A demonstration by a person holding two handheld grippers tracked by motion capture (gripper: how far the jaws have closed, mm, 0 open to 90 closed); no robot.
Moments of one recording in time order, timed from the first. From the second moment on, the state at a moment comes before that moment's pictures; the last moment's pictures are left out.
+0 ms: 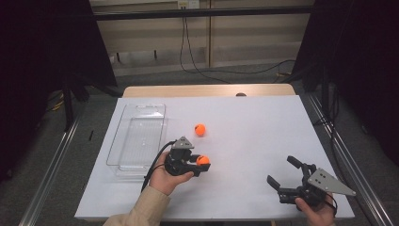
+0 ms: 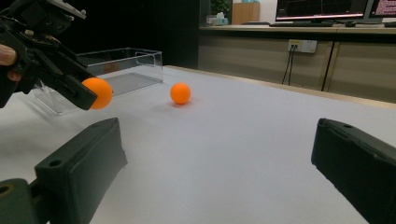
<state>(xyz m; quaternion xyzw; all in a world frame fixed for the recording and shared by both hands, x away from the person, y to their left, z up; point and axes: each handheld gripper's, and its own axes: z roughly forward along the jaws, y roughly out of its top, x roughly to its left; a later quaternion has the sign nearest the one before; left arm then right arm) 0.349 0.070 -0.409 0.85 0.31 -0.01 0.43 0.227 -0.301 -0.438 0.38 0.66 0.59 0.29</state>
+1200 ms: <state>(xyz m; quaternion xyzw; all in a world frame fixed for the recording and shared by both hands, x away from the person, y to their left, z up) 0.357 0.083 -0.400 0.84 0.32 0.00 0.43 0.228 -0.301 -0.438 0.38 0.65 0.59 0.29</state>
